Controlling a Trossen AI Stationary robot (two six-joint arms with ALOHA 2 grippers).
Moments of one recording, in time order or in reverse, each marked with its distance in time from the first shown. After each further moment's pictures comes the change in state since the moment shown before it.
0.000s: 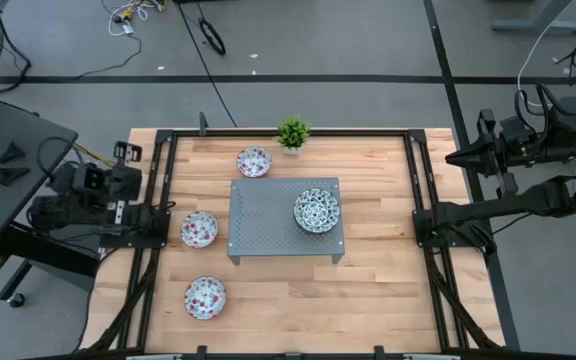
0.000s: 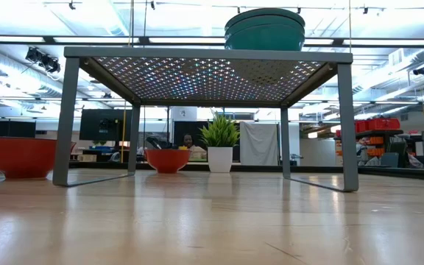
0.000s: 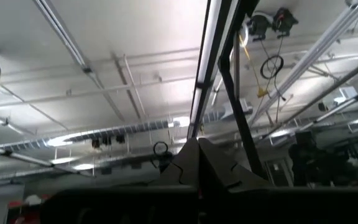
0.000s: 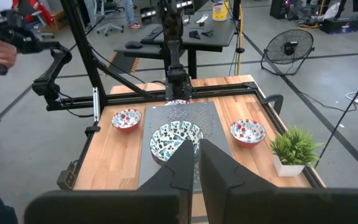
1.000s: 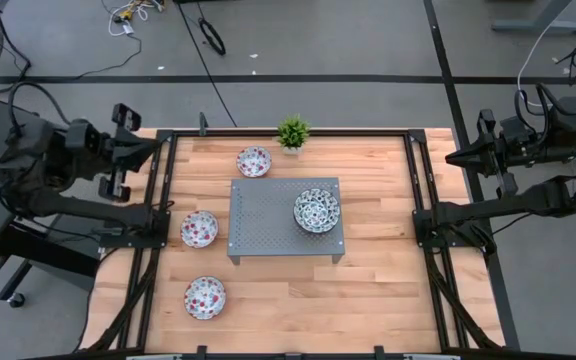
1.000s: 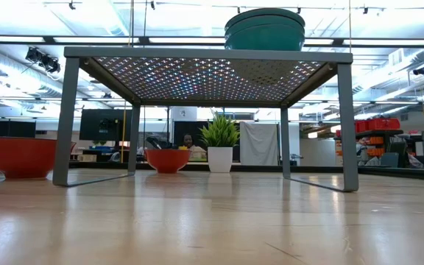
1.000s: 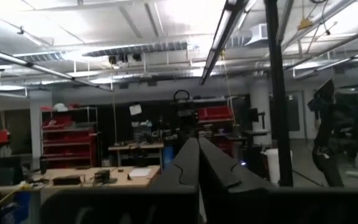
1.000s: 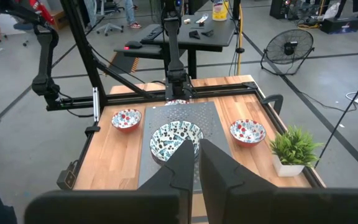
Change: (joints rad) left arm 0.000 0.498 0.731 -0.615 -0.144 -0.036; right arm 0.000 0.000 0.000 0.000 0.000 0.000
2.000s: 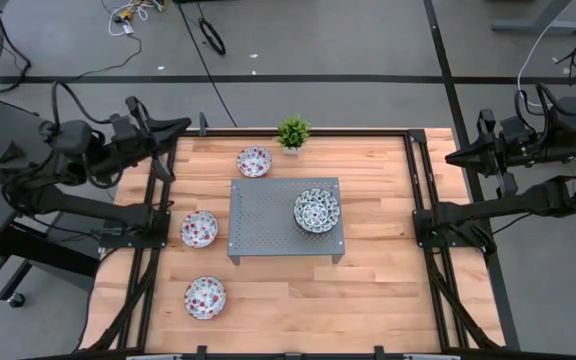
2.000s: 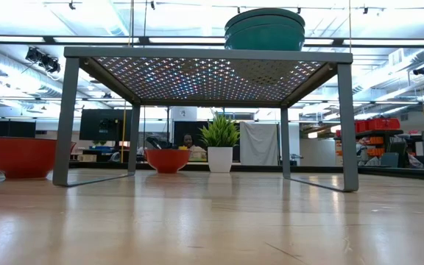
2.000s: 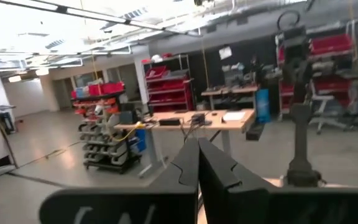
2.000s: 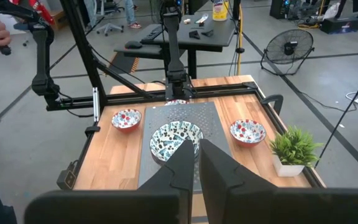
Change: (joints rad) left arm 0.005 0.124 0.031 -0.114 -0.422 0.163; right arm 0.000 0.000 0.000 0.000 0.000 0.000
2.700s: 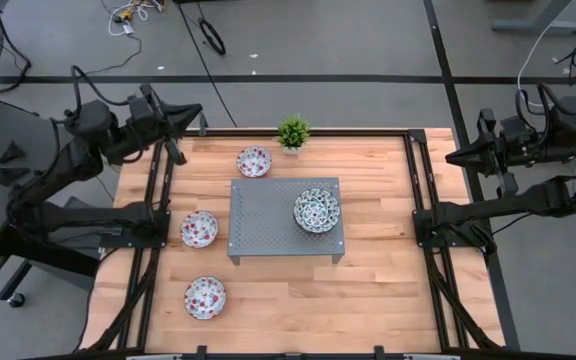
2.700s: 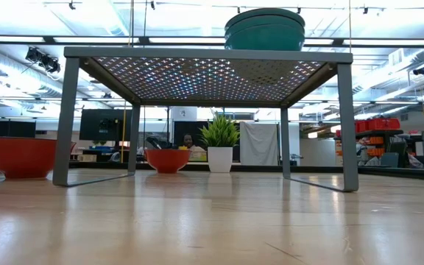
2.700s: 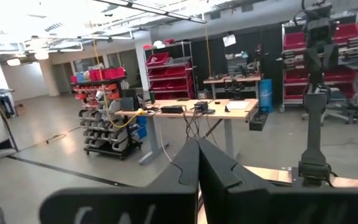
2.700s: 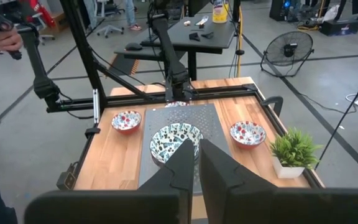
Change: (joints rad) left arm 0.390 0.057 0.000 -0.004 0.373 -0.095; right arm 0.000 0.000 0.000 0.008 0.000 0.000
